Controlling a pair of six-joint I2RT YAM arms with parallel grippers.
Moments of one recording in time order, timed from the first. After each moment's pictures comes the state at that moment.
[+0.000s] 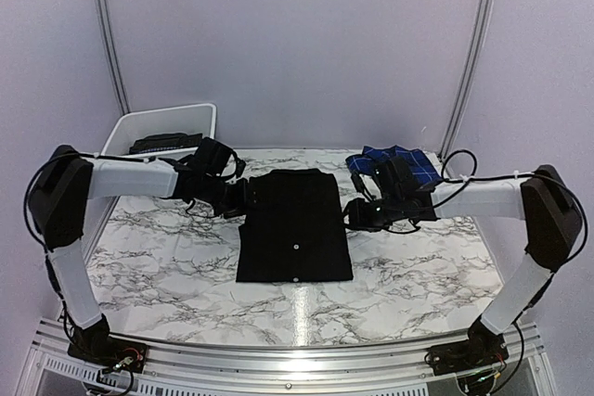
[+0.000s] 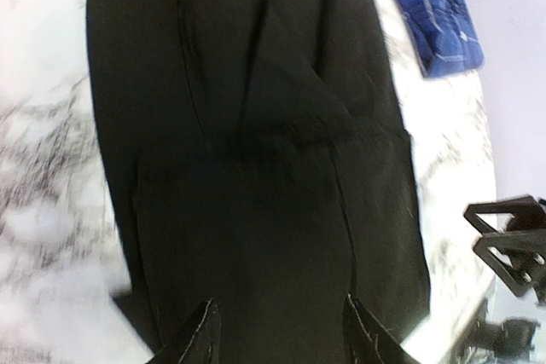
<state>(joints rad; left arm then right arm) -0.59 1.91 1.27 -0.21 0.28 -0.66 0.57 1.67 0.99 -0.15 -0.24 0.46</state>
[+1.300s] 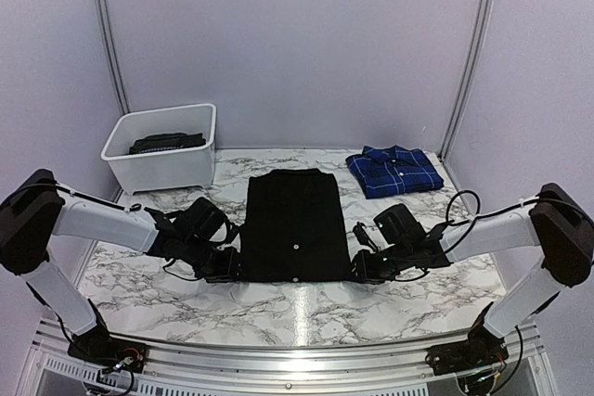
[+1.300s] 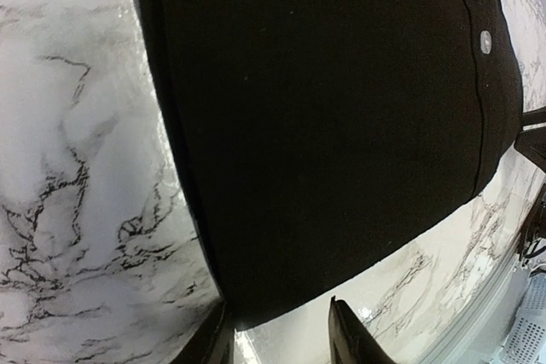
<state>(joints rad) -0.80 1.61 0.76 -0.21 0.26 -0.70 0.73 1.51 0.61 -0.06 -0.31 0.63</state>
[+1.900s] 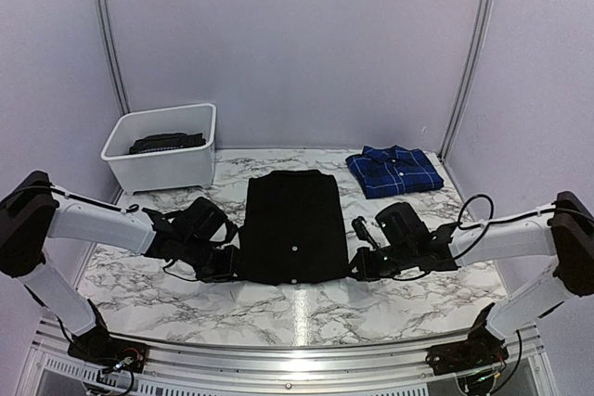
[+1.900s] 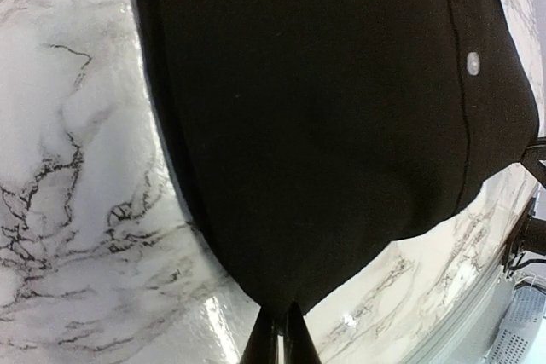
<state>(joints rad) -0.82 1.60 0.77 -0.20 0.25 -0.78 0.77 1.43 0.61 -0.04 -0.25 0.64</state>
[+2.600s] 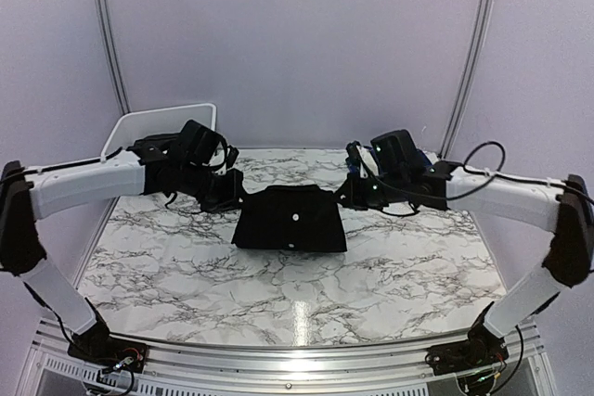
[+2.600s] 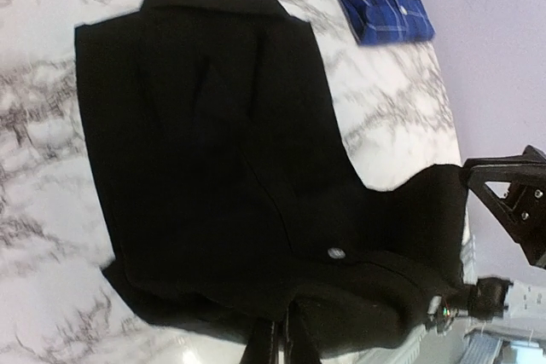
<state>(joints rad) -0.72 1.53 1.18 -0.45 0.22 -0.71 0.72 1.44 1.04 -0.26 -0.16 0.58</state>
